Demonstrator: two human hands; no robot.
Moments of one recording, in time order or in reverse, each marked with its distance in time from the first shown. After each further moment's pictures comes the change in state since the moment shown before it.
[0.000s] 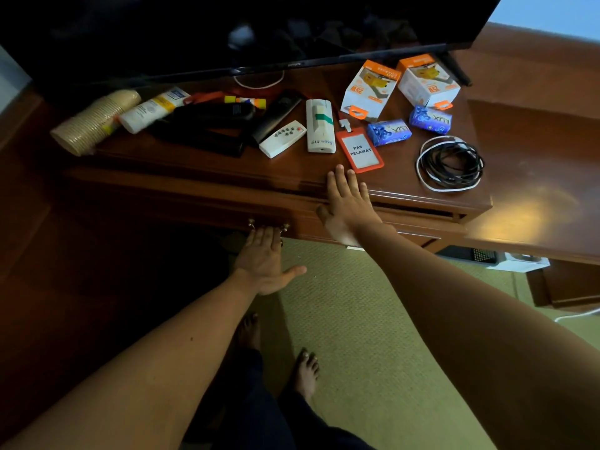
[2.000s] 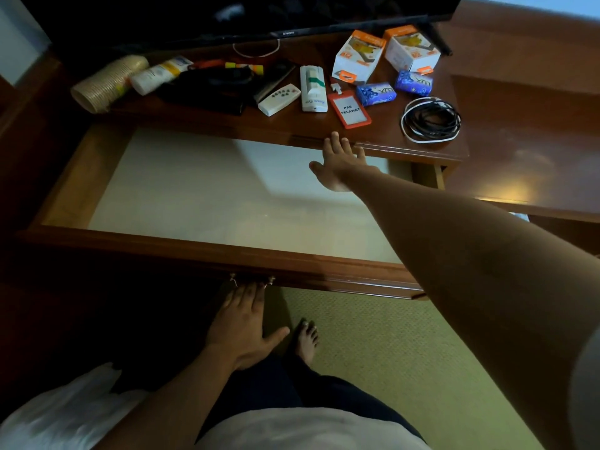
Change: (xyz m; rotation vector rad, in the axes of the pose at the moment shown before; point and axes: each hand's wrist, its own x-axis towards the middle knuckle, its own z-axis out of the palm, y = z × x) left_hand -0.209 0.031 0.112 -0.103 0.019 0.005; right_hand -0.026 -0.016 -0.003 -0.078 -0.067 0.125
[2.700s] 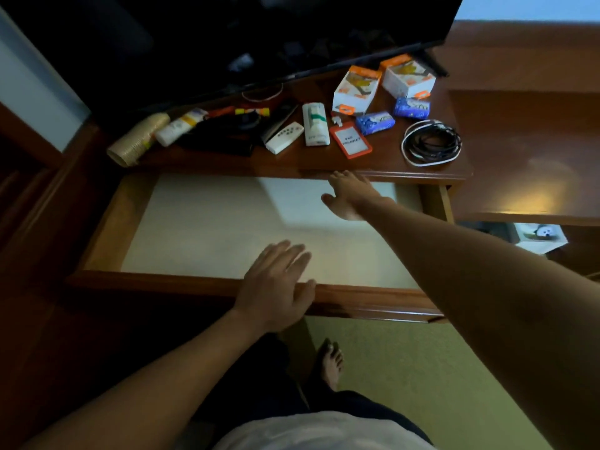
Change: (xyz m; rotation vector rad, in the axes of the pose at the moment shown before) left_hand 0.037 0.026 -0.132 -0.117 0.549 0.338; right_hand -0.011 0.019 -0.017 0.046 0.124 -0.162
